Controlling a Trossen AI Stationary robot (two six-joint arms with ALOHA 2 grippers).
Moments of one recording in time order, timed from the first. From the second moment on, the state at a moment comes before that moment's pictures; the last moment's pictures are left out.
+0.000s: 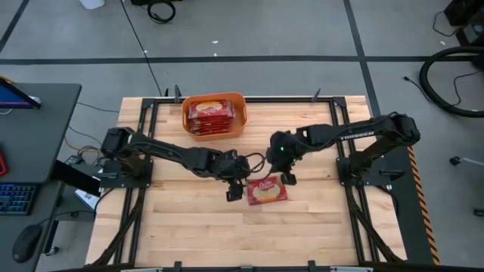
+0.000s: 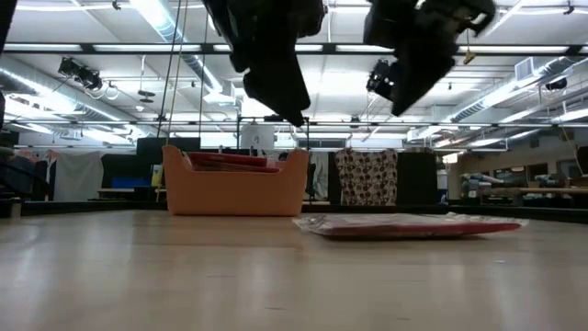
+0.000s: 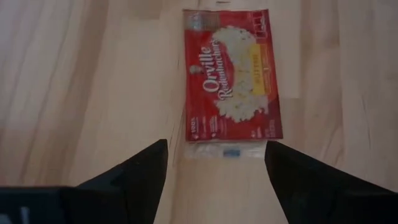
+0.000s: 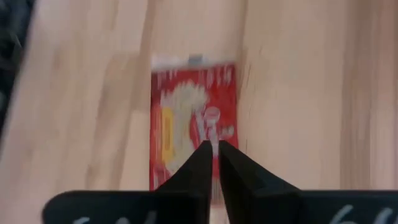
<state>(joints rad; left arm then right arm) -0.16 1.77 1.35 -0.53 -0.14 -0.24 -0.01 1.44 1.06 -0.64 -0.24 0.01</state>
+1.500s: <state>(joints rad) -0.23 2.07 1.35 -0.38 -0.08 0.64 0.11 1.43 0.85 -0.58 -0.18 0.17</state>
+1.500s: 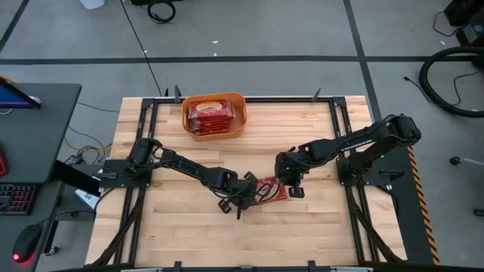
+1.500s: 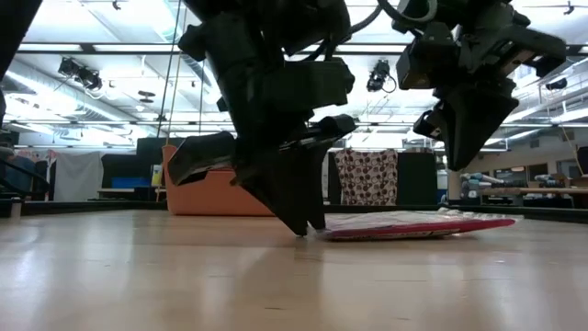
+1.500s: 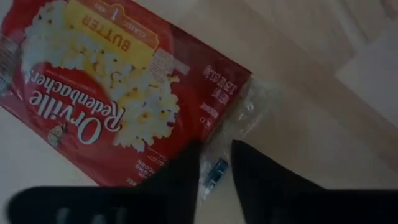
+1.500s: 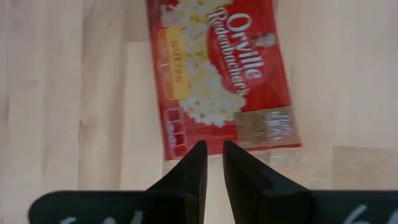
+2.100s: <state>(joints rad) -0.20 2.00 1.35 -0.42 -0.06 0.31 0.19 1.43 0.85 -0.48 -0.05 0.18</state>
